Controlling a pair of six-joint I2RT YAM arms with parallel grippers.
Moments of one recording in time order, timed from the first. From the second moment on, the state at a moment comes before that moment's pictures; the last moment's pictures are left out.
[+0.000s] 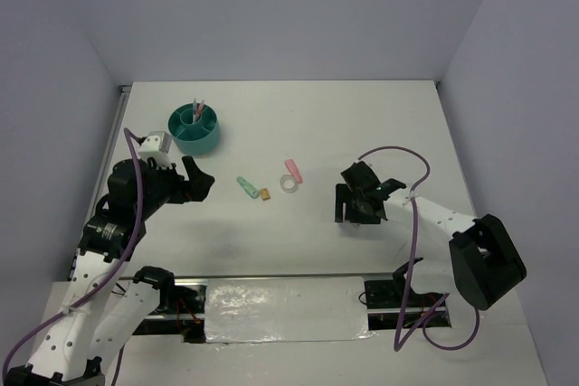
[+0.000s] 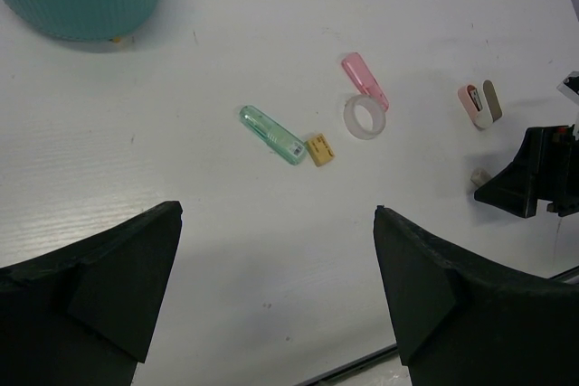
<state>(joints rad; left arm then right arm) -0.22 0.63 0.81 -0.59 0.14 -0.34 0.53 1.27 0.64 -0.54 0.12 0.58</state>
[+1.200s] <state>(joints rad) -0.24 0.63 0.80 -0.58 0.16 -0.35 0.69 1.43 0.71 -0.52 0.22 0.54</state>
